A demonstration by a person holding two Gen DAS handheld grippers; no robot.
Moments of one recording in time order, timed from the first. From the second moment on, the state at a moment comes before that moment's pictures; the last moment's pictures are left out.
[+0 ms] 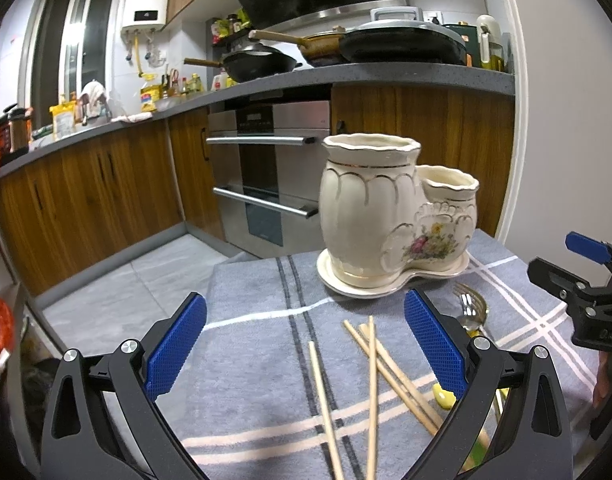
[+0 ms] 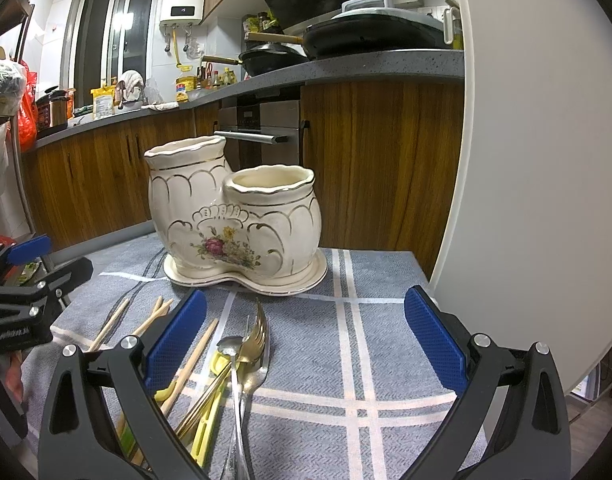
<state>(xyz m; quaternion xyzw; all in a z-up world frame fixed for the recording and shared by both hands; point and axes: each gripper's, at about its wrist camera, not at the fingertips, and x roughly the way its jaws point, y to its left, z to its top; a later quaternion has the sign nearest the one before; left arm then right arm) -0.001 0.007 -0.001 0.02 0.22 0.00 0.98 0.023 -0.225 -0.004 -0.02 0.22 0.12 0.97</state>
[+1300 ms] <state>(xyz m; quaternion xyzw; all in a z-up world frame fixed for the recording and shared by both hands) 0.002 0.008 -0.043 0.06 0.39 -0.06 0.92 0.027 -0.197 -0.048 -0.10 0.39 0.25 0.88</state>
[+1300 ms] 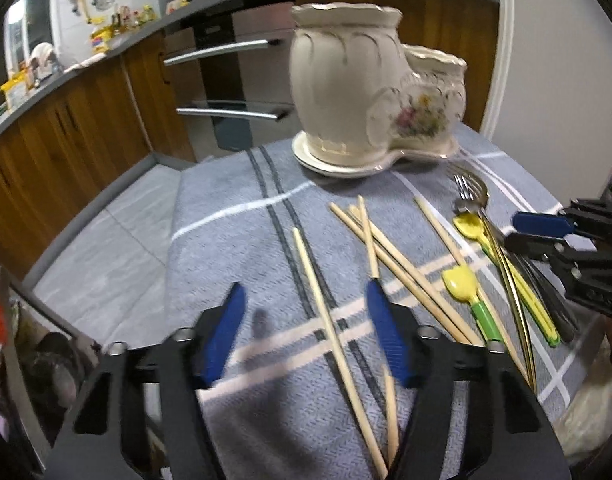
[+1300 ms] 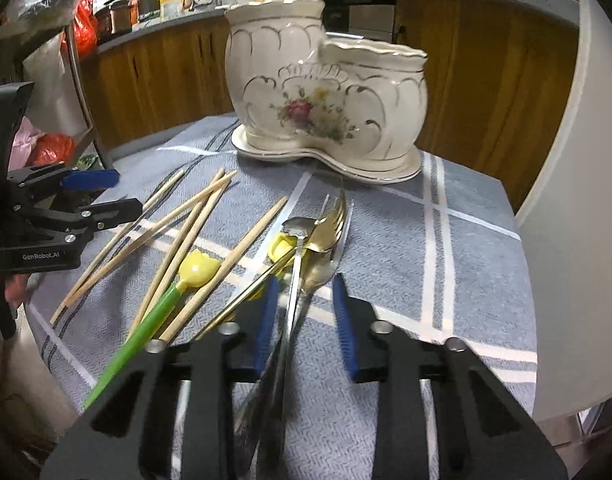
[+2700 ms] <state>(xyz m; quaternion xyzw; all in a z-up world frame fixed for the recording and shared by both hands) -0.009 0.021 0.050 -0.02 0.24 -0.14 0.96 0.032 -0.228 0.063 0.02 0.15 0.28 0.95</state>
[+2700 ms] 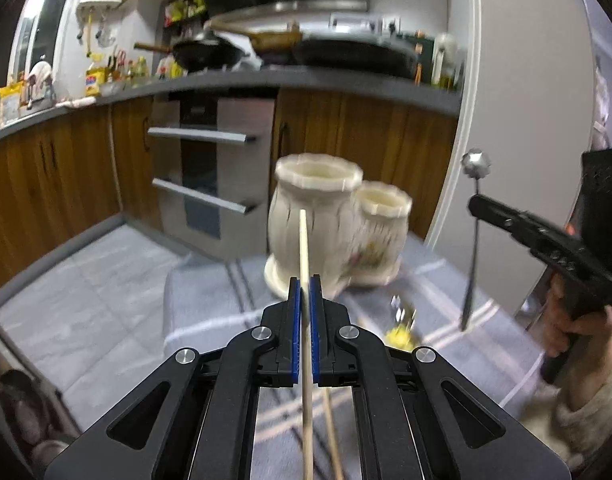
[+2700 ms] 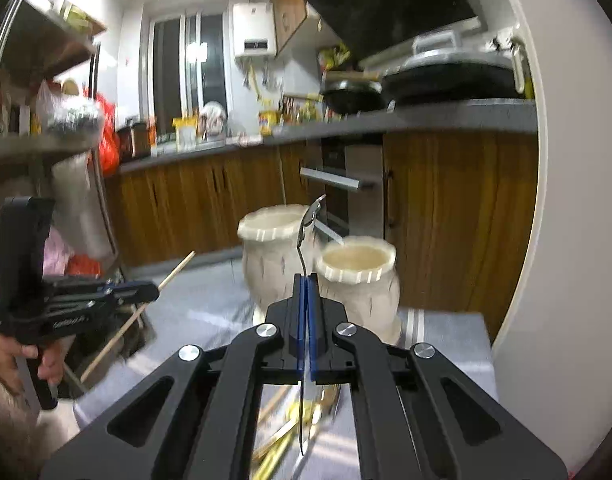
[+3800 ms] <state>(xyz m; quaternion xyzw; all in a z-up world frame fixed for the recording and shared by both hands) 0.140 -0.016 0.100 -0.04 0.08 -0.10 0.99 0.160 -0.226 0.046 0.13 0.16 0.19 0.96</state>
